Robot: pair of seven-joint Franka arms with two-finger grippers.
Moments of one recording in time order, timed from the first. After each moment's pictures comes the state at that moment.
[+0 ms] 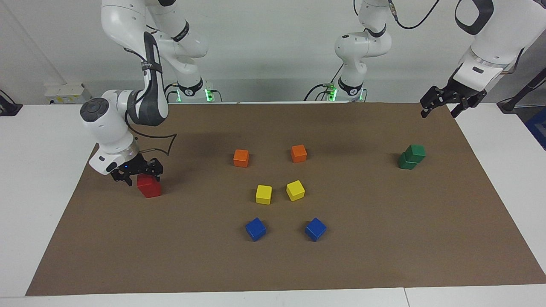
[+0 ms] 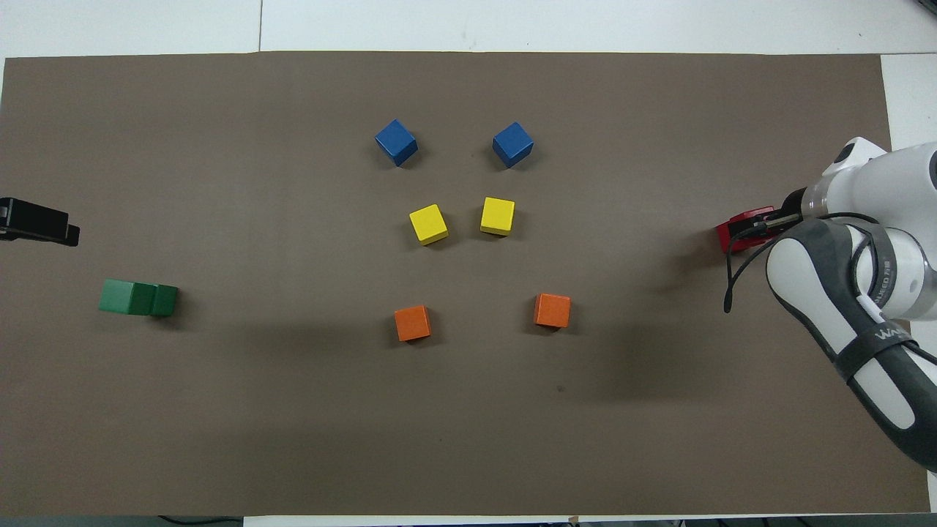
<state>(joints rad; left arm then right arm) 0.06 -0.02 -0.03 -1.59 -0.01 1.55 0.07 -0.12 0.20 0.02 -2.04 0.00 2.30 -0.27</state>
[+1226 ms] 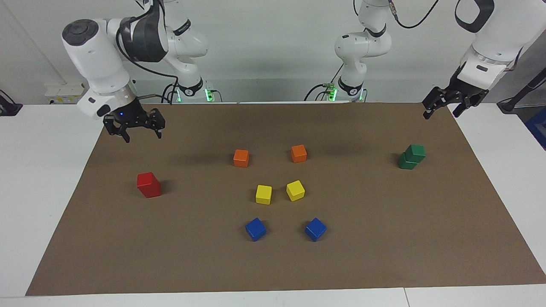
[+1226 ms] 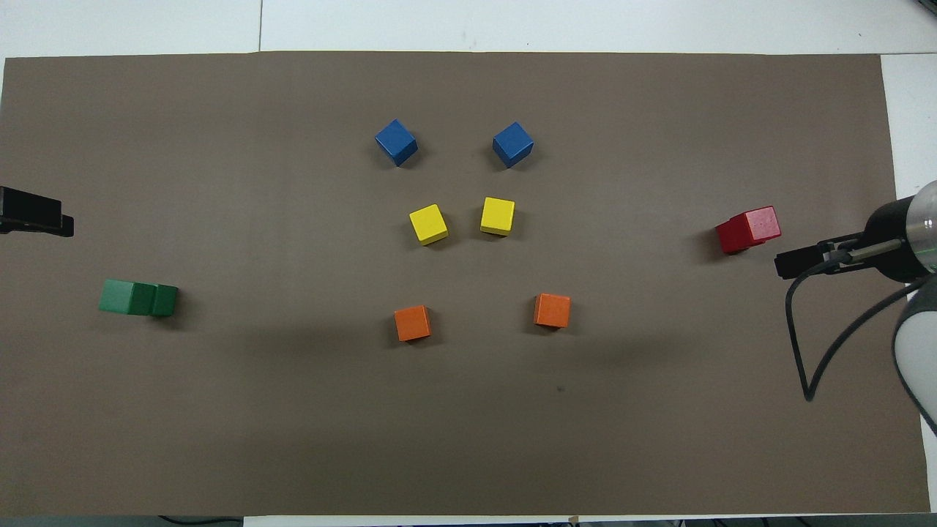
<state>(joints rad) 0.06 -0.02 -0.02 -1.59 -0.01 1.58 0.03 -0.02 -0.16 0.04 -1.80 0.00 1.64 -0.14</state>
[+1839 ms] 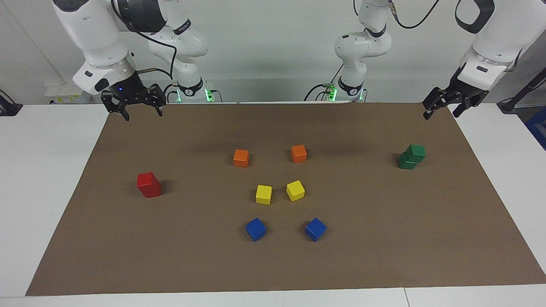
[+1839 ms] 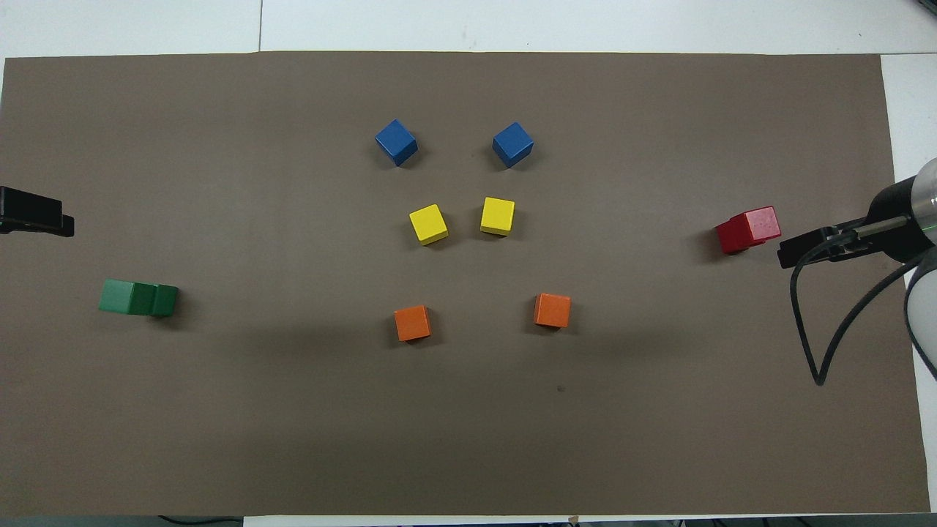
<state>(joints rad) 0.06 -0.02 -0.03 -1.59 -0.02 1.58 0.03 -0.02 -0.06 0.04 -1.72 0.00 1.59 -0.14</state>
